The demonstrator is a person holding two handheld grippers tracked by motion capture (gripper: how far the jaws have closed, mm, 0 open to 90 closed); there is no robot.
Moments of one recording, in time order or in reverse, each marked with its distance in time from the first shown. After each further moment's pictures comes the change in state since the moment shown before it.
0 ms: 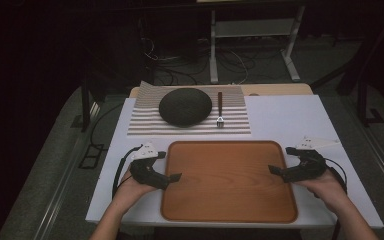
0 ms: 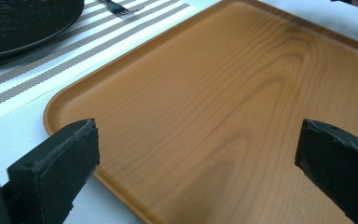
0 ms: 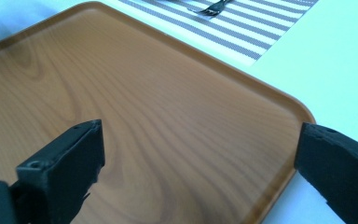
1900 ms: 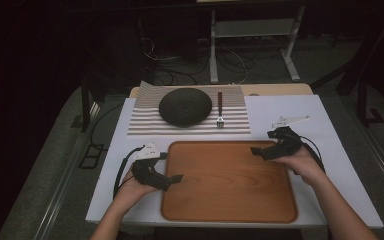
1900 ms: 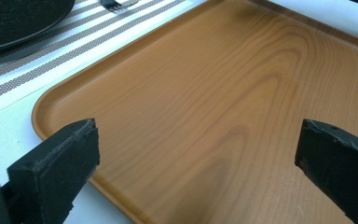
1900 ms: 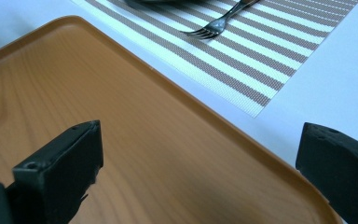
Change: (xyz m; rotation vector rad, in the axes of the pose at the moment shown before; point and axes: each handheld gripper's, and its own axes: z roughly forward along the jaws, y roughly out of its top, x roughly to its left) left arm -0.001 0.000 0.004 0.012 -0.013 -0.001; right arm -0.016 0.049 0.060 0.058 0.027 0.001
